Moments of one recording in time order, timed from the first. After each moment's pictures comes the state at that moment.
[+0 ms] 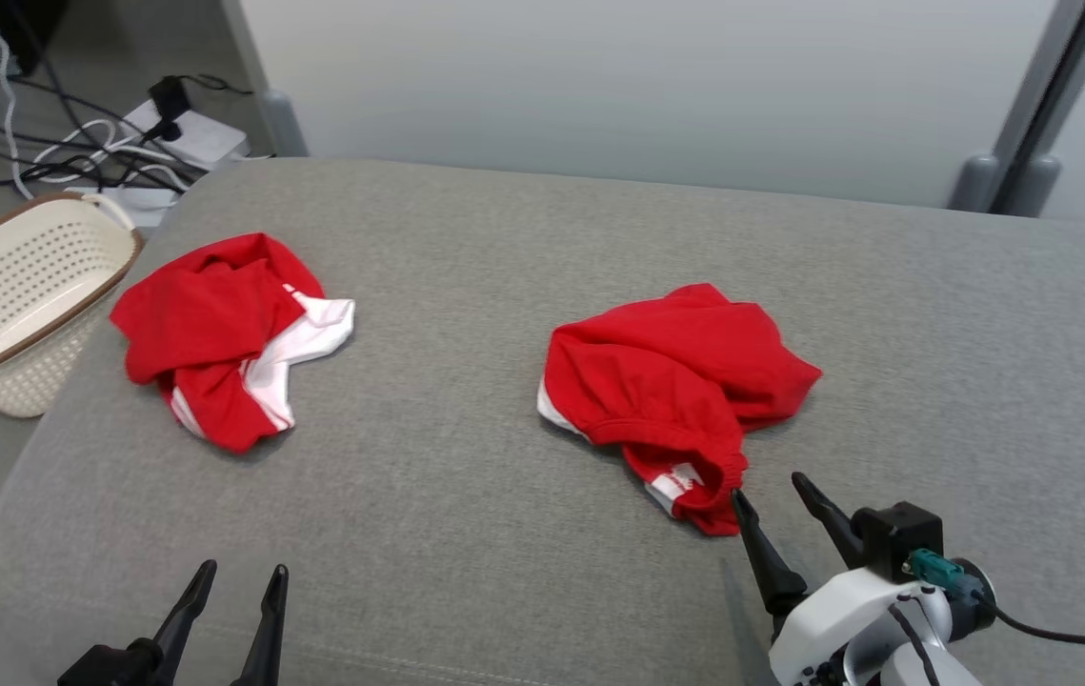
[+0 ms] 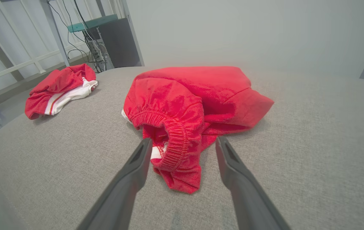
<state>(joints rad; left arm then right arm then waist) 0.12 0.20 -0.07 0.22 -0.32 -0.13 -0.26 -0.25 -0.05 0.35 0.59 0.30 0.13 -0.25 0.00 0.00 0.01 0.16</state>
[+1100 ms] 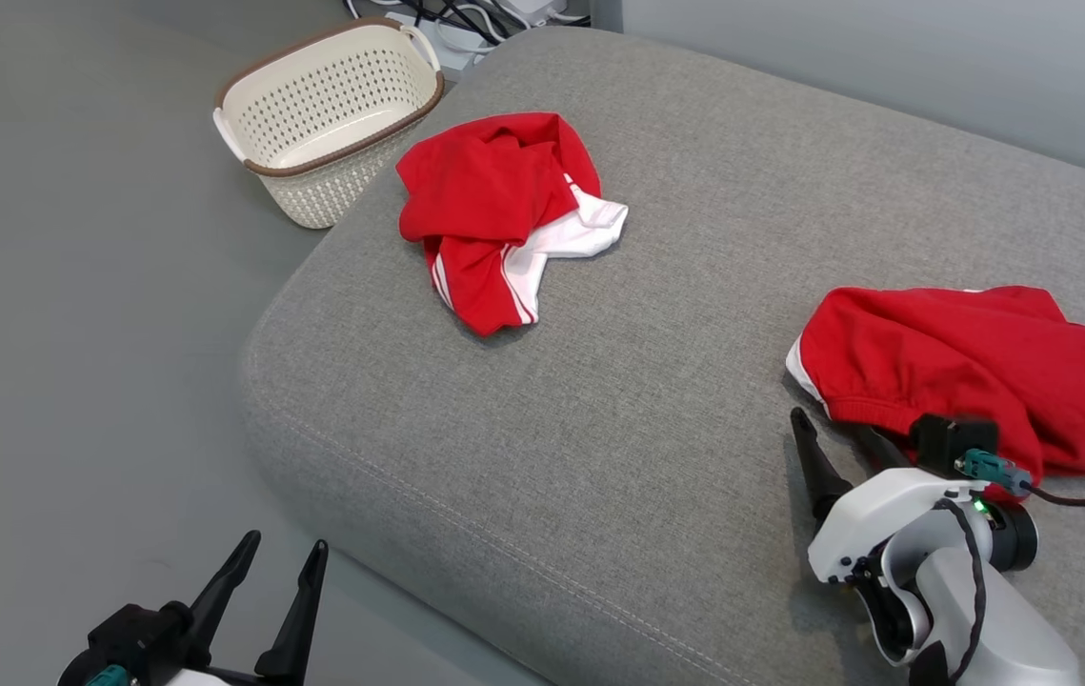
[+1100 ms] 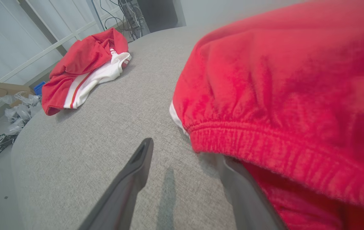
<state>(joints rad) 0.03 0.28 -0.24 0.25 -0.45 -0.13 -0.26 -0.51 -0.06 0.29 0.92 0.43 0.13 -0.25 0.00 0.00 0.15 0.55</state>
